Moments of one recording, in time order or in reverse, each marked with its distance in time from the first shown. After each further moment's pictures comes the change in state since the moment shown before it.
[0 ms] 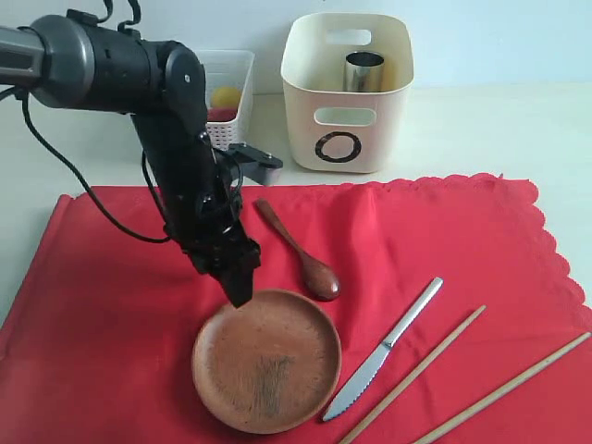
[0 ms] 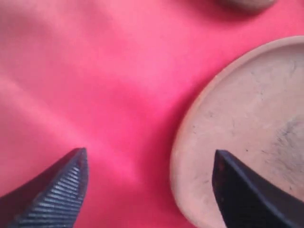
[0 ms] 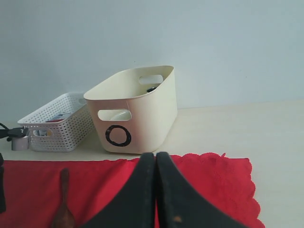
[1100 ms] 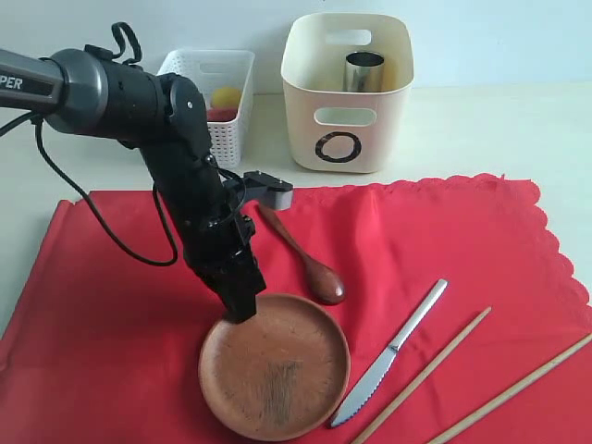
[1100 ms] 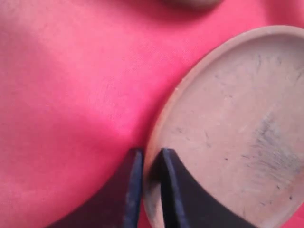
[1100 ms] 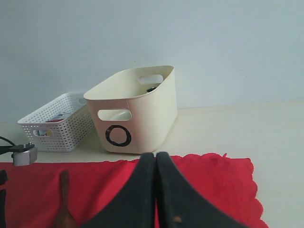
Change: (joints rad) left arm 0.006 0.052 0.050 -0.172 -0.029 0.203; right arm 0.000 0.000 0.000 0.000 0.000 0.000
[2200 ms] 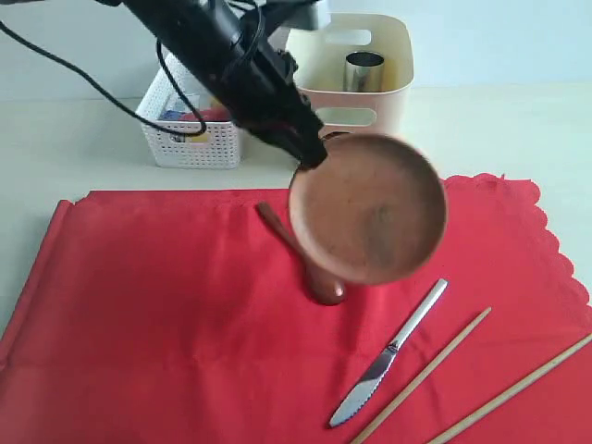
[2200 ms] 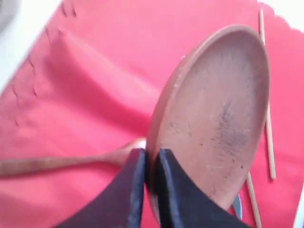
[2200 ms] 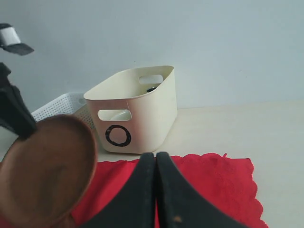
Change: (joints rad) left arm 0.000 -0.158 -0.296 -0.145 0.004 0.000; right arm 0.000 0.000 0.000 0.000 0.000 0.000
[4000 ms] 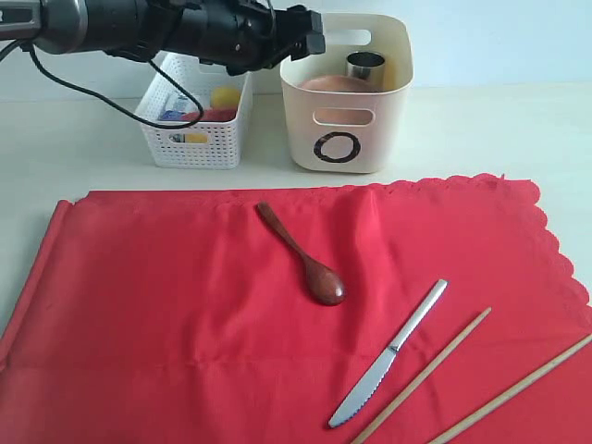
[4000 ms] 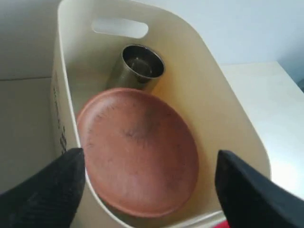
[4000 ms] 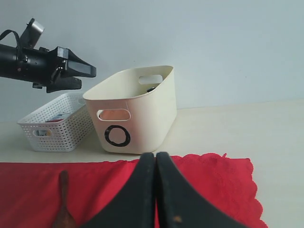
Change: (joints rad) left arm 0.096 0.197 -0.061 -0.467 -0.756 -0.036; right arm 0.000 0.000 0.000 0.000 0.000 0.000
